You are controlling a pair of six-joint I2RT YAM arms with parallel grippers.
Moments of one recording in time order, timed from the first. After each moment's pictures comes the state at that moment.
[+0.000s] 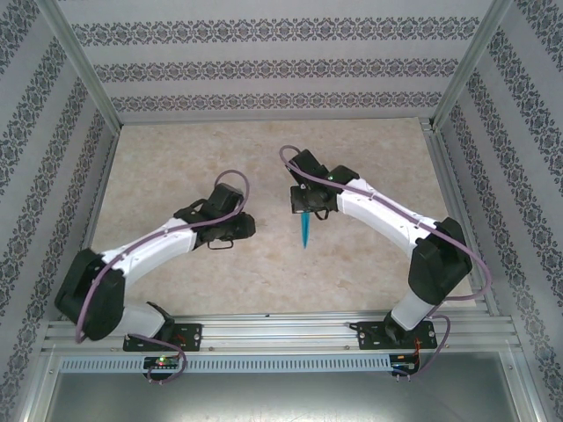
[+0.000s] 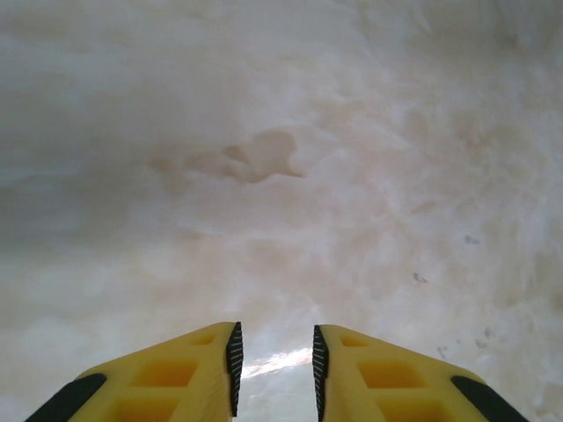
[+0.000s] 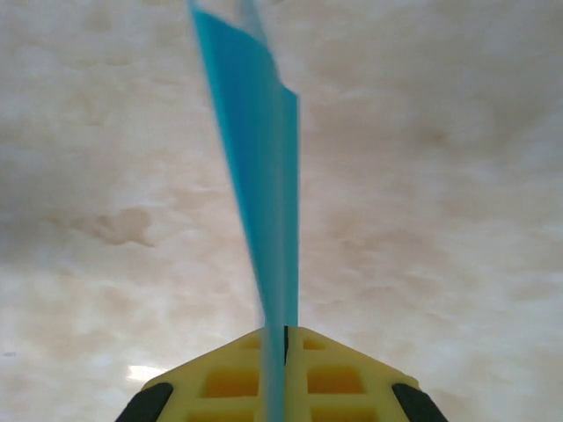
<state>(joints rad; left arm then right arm) -0.55 1.35 0.84 -0.44 0.05 -0.68 0.69 1.66 1.43 -0.92 0.20 0.54</state>
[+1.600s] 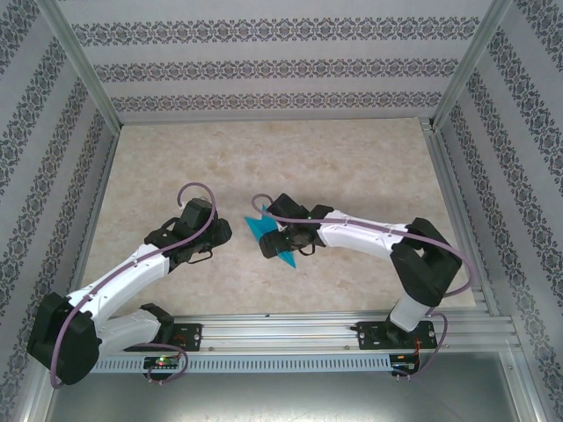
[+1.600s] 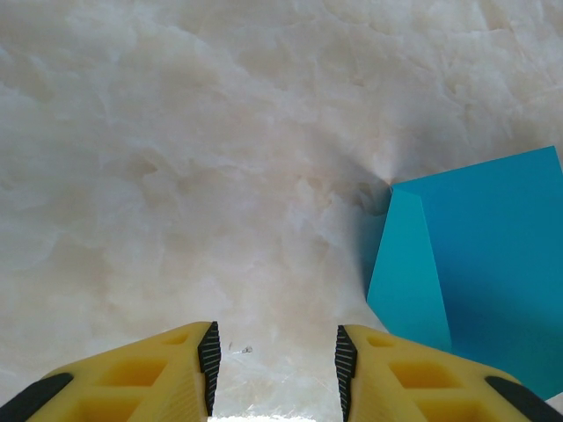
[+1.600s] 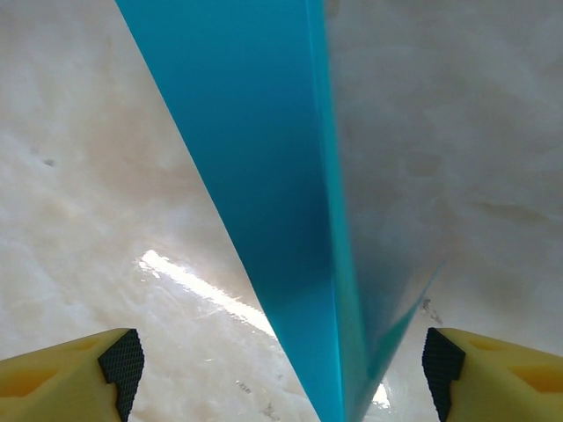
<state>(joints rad) -0.48 1.10 0.66 -0.46 -0.07 -0.81 0.88 1.70 1.09 -0.54 -0.03 0.46</state>
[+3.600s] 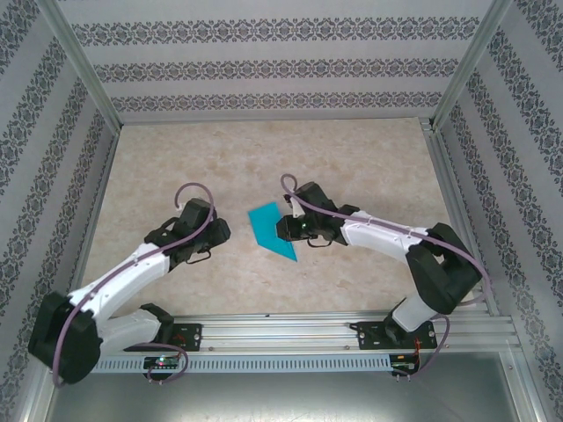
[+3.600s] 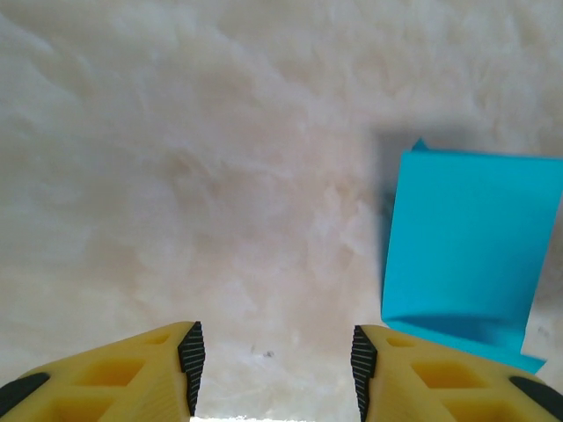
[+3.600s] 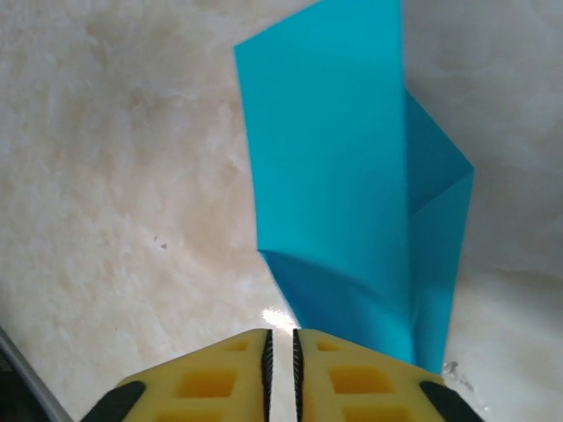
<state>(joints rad) -0.47 1.14 0.67 -0.47 -0.06 -0.84 0.68 1.59 0.90 -0.20 -0.36 0.58</state>
